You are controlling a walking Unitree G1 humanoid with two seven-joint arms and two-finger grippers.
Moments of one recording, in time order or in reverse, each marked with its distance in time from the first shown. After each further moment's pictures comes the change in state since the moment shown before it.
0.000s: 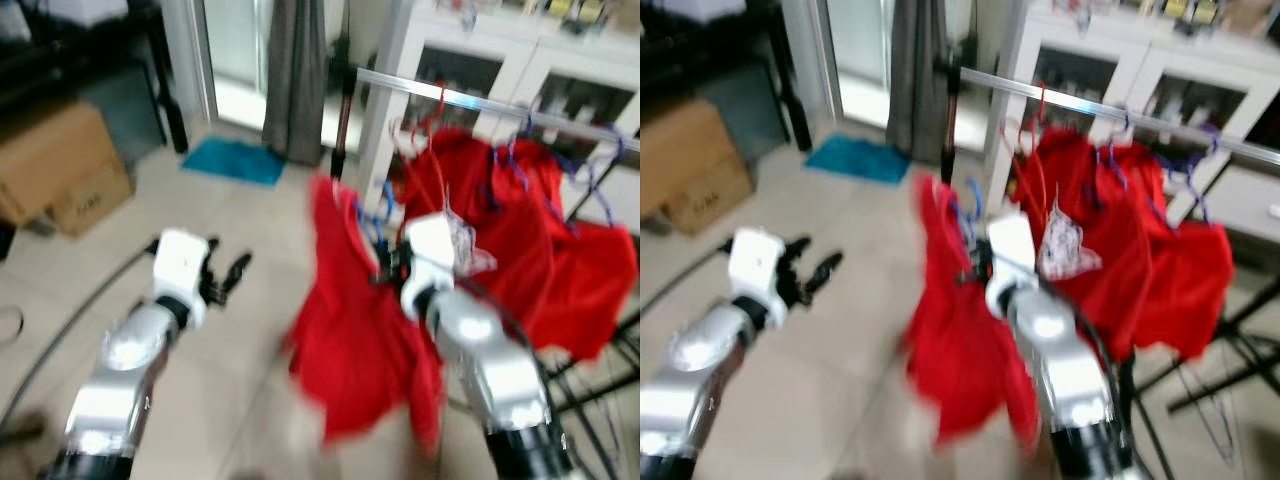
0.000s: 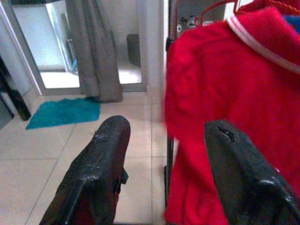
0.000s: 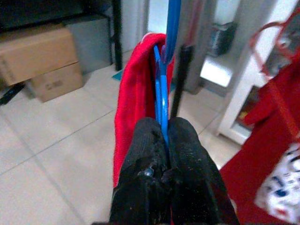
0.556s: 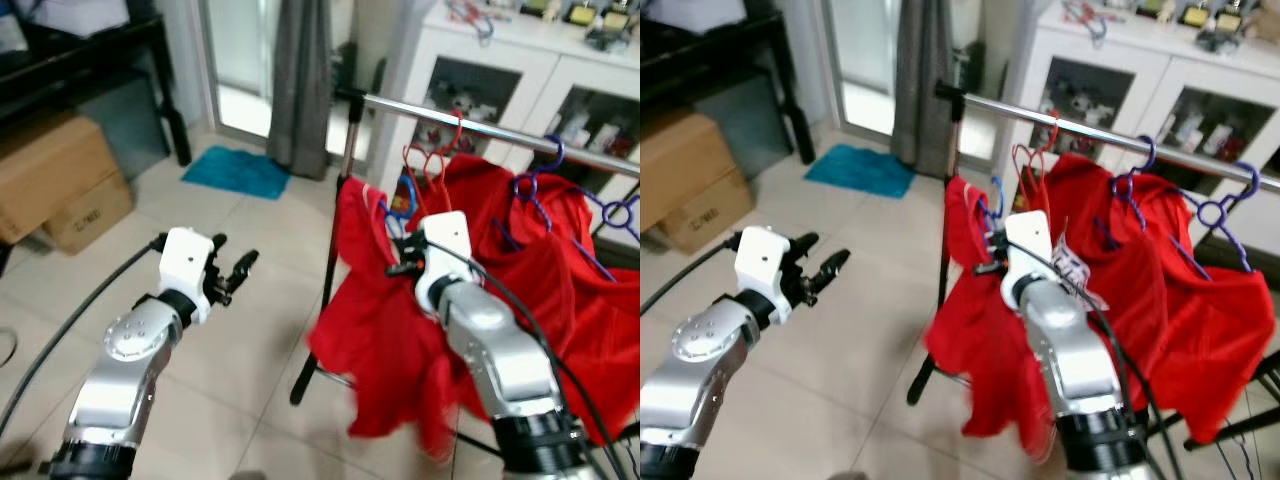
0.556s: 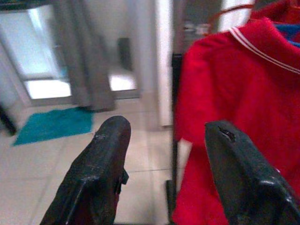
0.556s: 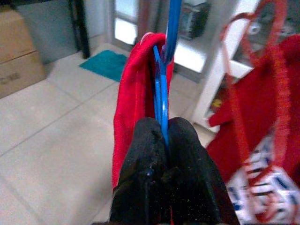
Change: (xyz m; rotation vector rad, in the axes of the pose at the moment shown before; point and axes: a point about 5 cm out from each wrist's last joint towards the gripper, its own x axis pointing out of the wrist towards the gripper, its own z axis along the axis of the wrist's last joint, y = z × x) left arm 0.005 -0.006 0.003 0.014 -0.005 -0.085; right arm -0.004 -0.022 -0.001 -0.017 0.090 -0.148
